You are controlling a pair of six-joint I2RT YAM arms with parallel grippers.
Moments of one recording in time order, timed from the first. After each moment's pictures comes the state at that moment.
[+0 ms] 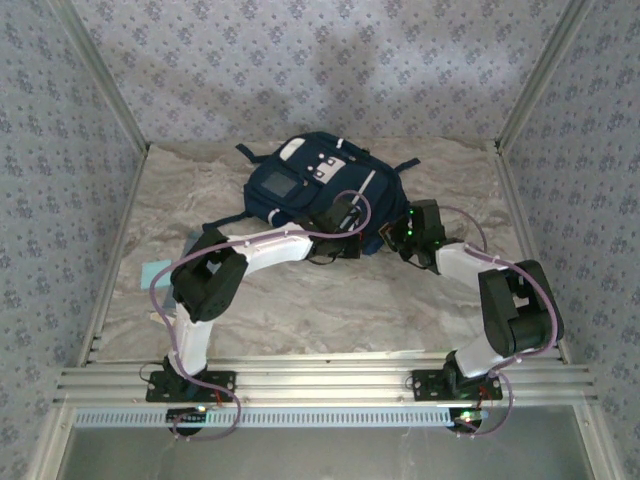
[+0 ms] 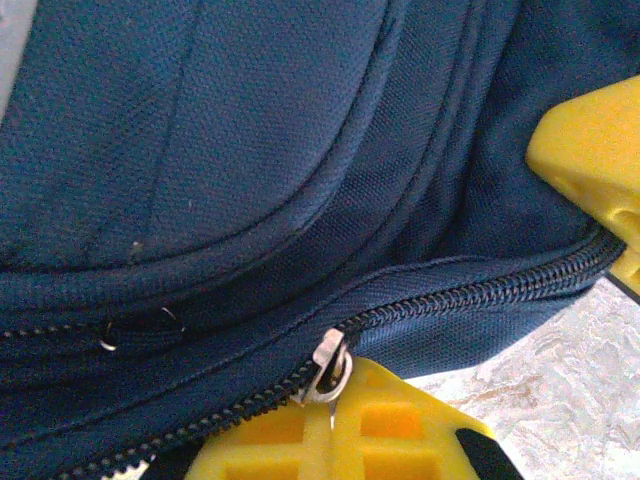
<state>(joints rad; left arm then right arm) -0.87 2.01 1.42 -0.32 0.05 -0.63 0.25 1.53 0.72 0.09 -0.27 1.14</state>
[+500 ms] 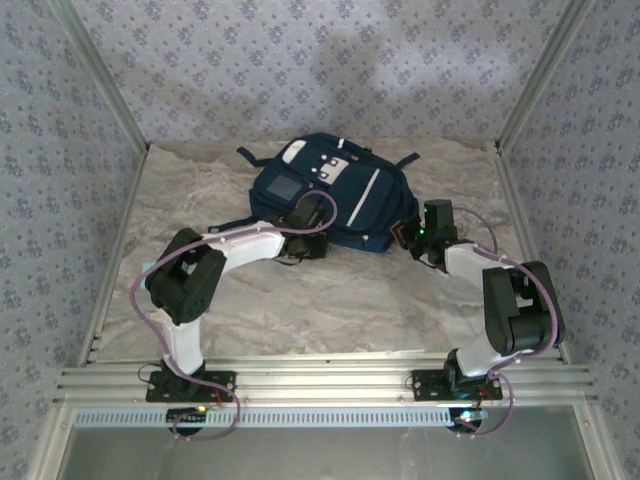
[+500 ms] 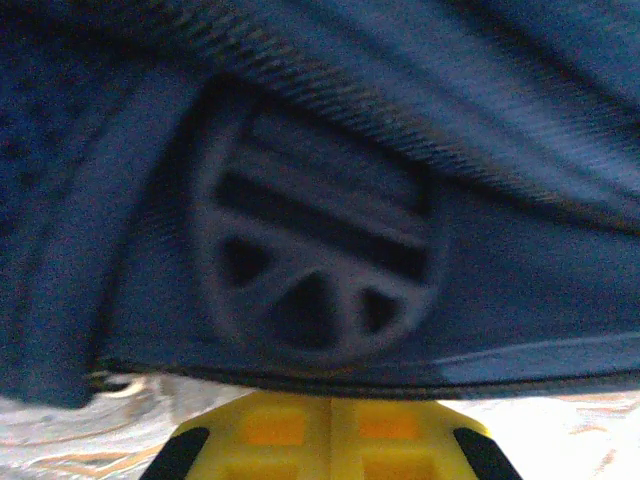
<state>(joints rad) -0.73 1.89 1.22 -0.39 -0.01 -0.58 0.16 1.53 0.70 0.11 -0.31 1.12</state>
